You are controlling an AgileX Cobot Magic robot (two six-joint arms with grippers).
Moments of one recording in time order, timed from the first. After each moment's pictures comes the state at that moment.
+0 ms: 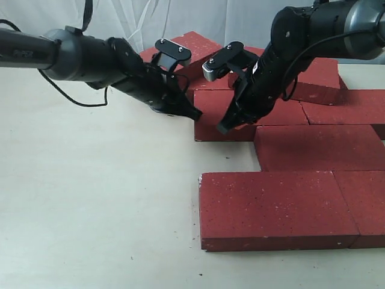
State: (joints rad) left arm -0.50 2.11 -1.43 -0.69 0.35 0.79; right arm 0.43 1.93 -1.35 0.16 0.73 -0.53
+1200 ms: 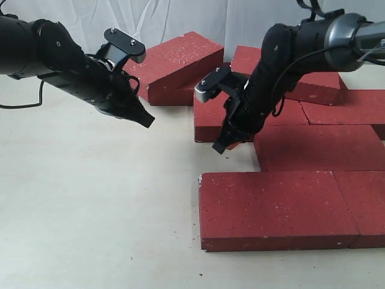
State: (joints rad) left arm -0.41 1.79 -1.13 -0.43 0.41 0.64; right arm 0.43 2.01 -1.35 0.29 0.77 -0.71
